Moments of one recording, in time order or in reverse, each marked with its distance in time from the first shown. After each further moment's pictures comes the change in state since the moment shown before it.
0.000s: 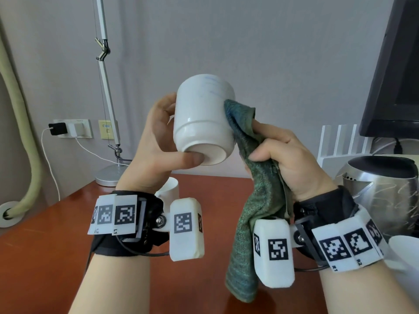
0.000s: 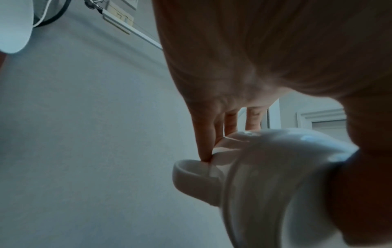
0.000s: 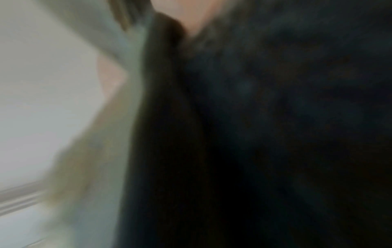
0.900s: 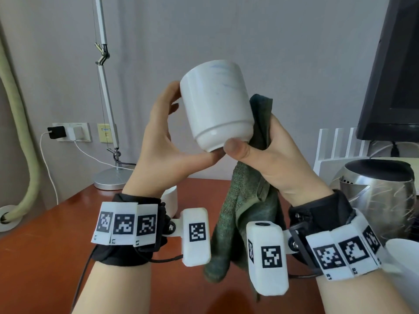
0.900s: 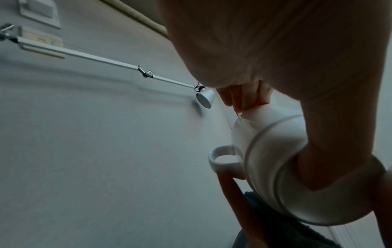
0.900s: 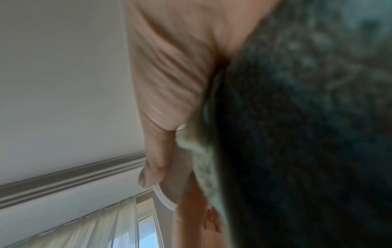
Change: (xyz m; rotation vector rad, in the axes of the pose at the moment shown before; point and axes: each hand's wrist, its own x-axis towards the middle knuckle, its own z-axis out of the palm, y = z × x) left_hand 0.003 0.013 0.022 0.551 0.167 0.190; right_hand 0.010 0.001 0.004 -0.193 0.180 -0.136
